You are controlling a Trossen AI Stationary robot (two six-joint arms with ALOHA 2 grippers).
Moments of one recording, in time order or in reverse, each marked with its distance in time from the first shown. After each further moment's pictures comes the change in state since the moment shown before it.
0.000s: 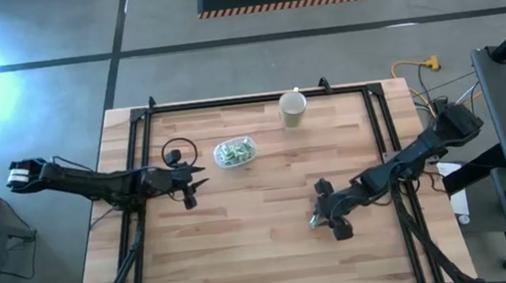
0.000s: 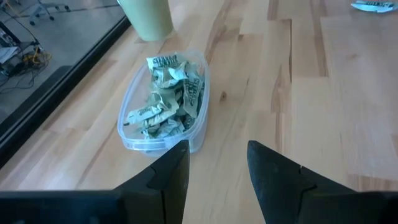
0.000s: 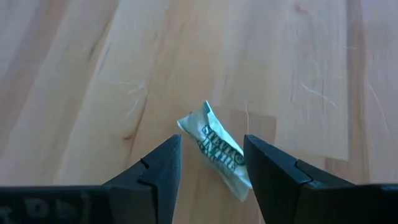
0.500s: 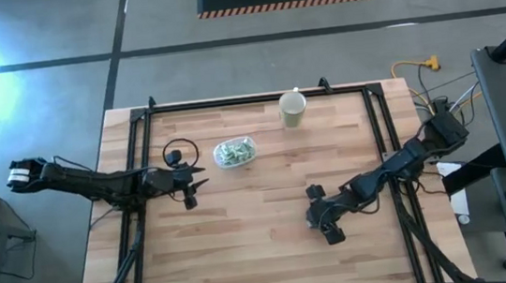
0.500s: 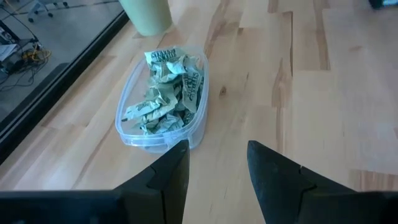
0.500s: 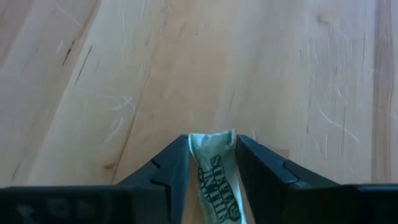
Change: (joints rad) left arm 0.000 0.025 0.000 0.008 0.000 0.002; right arm -0.003 0.198 0.102 0.011 0.013 -0.067
